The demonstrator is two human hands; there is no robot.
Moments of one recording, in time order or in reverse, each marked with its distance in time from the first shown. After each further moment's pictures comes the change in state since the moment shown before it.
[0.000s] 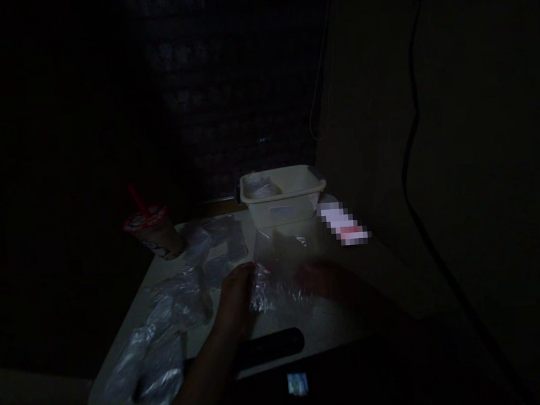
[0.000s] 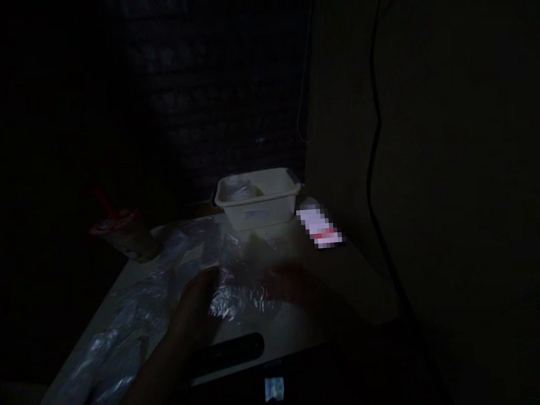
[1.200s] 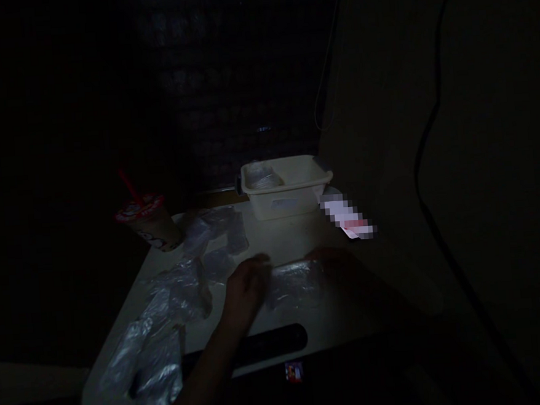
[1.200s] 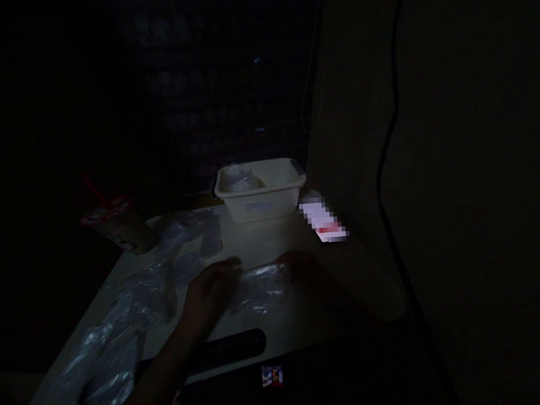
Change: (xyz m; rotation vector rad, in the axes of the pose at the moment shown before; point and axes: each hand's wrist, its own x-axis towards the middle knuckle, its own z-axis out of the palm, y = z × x) left_hand 0.026 -0.031 -0.032 0.778 -0.120 0.595; right_hand 0.002 0.006 -0.026 -0.156 0.110 -0.025
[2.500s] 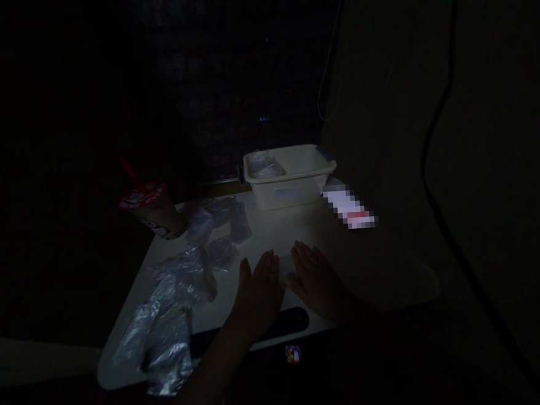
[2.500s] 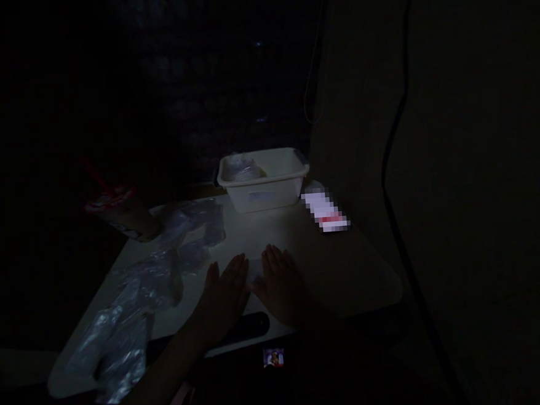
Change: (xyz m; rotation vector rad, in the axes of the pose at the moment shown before) left_hand -0.026 0.010 0.009 1.129 -0.374 0.324; right_hand -0.025 -0.018 0.074 -0.967 0.149 -0.292
